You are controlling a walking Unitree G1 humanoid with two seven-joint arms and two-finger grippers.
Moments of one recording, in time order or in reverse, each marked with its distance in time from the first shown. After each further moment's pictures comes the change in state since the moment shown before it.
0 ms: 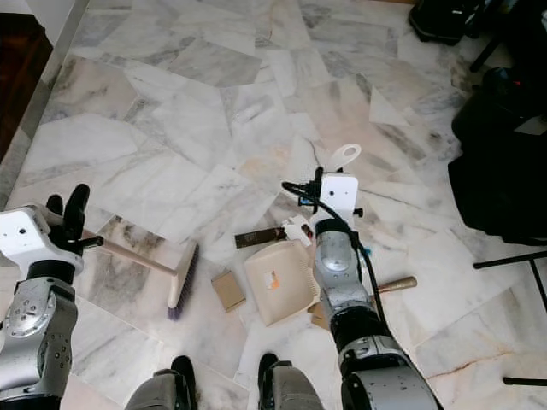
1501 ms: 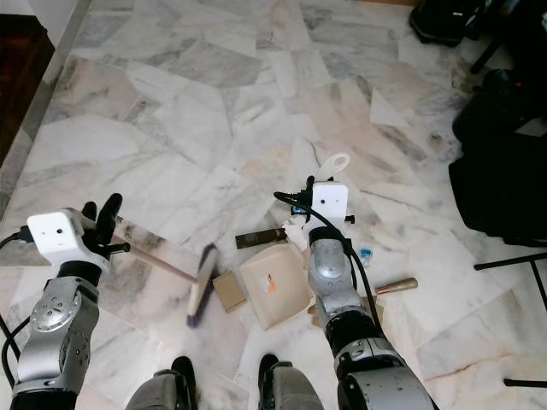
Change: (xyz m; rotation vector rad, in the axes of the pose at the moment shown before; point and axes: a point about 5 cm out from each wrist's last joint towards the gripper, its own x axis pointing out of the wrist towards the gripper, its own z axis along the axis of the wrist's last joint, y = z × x) left arm 0.003 -0.025 -0.024 -0.023 0.155 -0.106; right arm -0.007 0.008 -0.013 -0.023 0.030 0.032
